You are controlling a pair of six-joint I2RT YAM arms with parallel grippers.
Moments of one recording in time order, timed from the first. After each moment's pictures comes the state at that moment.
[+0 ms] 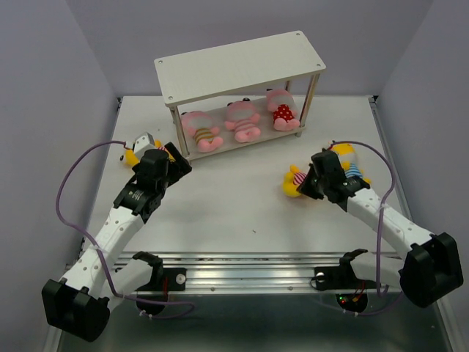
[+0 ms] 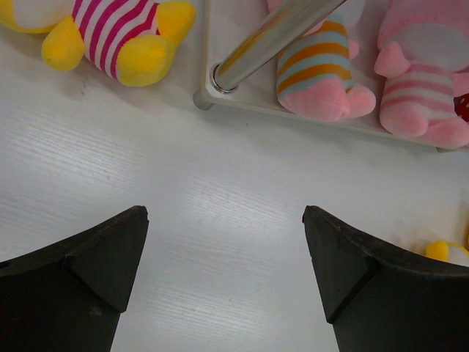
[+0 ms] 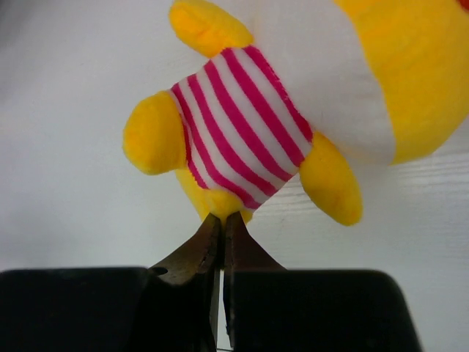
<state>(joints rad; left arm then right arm) -0.36 0.92 0.79 -0.44 -0.34 -0.75 0.42 1.15 0.73 -0.46 0.13 0.84</state>
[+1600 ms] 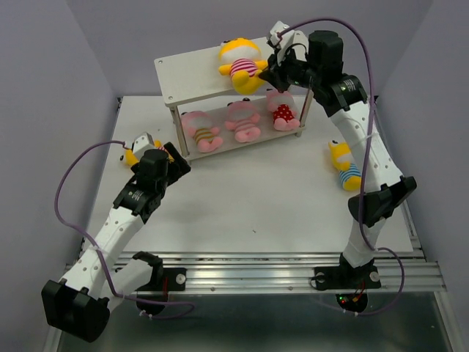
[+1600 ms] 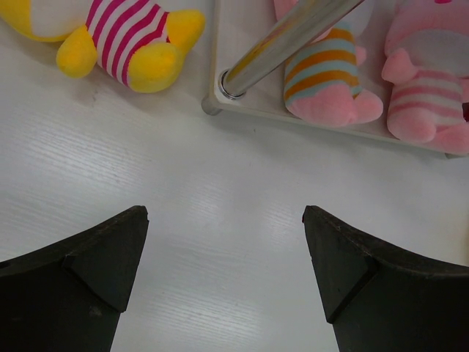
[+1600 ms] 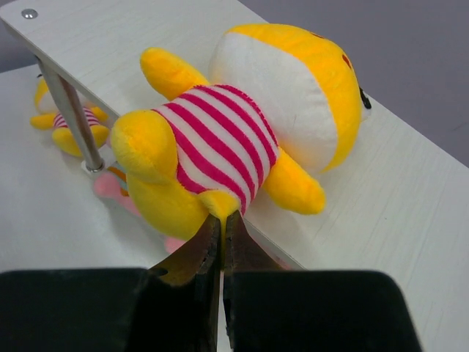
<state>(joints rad) -0.36 0.92 0.79 -0.44 -0.36 -0.74 0.42 1.86 2.29 -0.64 -0.47 -0.35</state>
